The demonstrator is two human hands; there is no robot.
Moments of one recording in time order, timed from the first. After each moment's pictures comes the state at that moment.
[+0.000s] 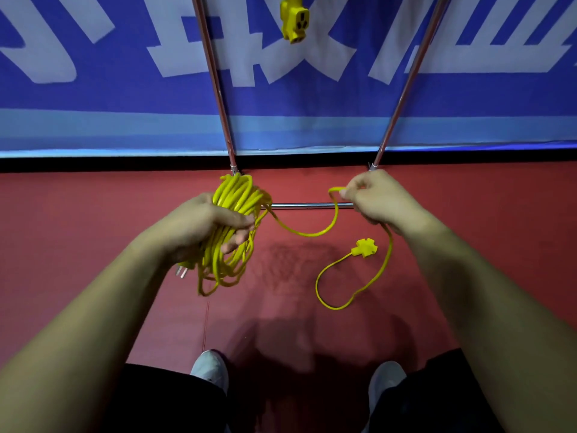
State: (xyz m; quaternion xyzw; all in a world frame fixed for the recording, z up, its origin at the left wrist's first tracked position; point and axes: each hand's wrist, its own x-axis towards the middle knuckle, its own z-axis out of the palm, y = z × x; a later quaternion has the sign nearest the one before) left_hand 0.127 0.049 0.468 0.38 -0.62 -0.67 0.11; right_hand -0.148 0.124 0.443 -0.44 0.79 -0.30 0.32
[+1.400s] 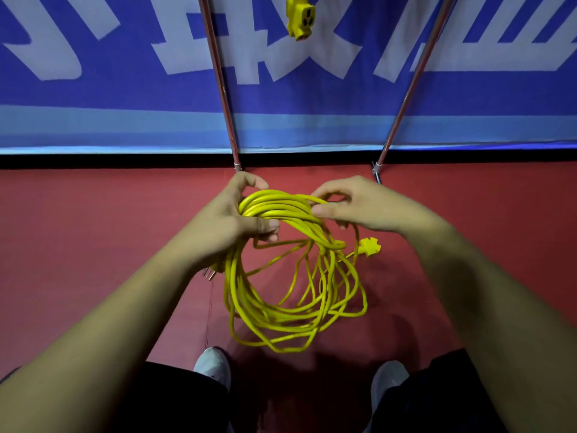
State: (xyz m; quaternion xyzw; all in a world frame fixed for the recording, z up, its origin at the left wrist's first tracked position) left_hand 0.112 0.072 0.469 0.32 -0.62 -0.67 0.24; right_hand -0.126 0.132 0.463 -0.63 0.61 -0.25 0.41
